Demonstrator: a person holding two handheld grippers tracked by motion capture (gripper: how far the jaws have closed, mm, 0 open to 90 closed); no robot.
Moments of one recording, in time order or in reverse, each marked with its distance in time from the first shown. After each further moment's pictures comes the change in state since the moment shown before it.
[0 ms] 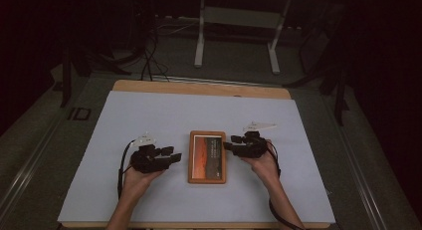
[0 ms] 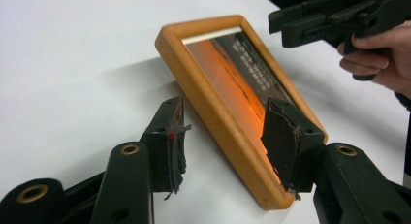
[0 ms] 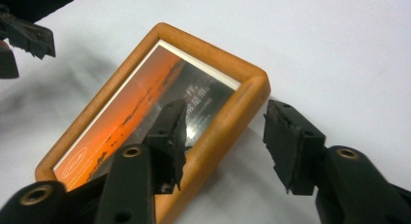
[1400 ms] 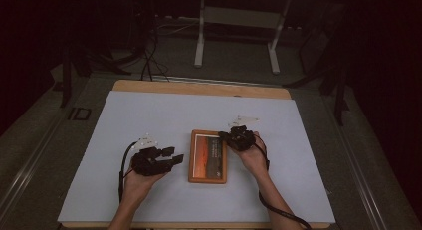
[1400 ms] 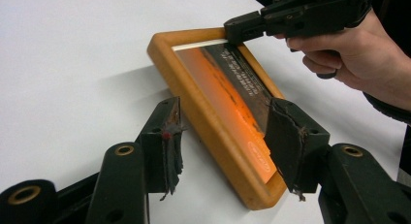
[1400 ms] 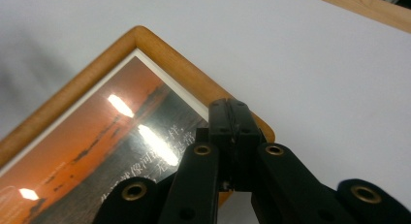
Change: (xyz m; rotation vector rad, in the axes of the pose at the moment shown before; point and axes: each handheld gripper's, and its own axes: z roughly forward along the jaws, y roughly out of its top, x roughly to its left) left arm -0.018 0.003 -0.005 -0.006 0.030 0.010; right arm 0.005 0.018 0.036 0.031 -0.112 -0.125
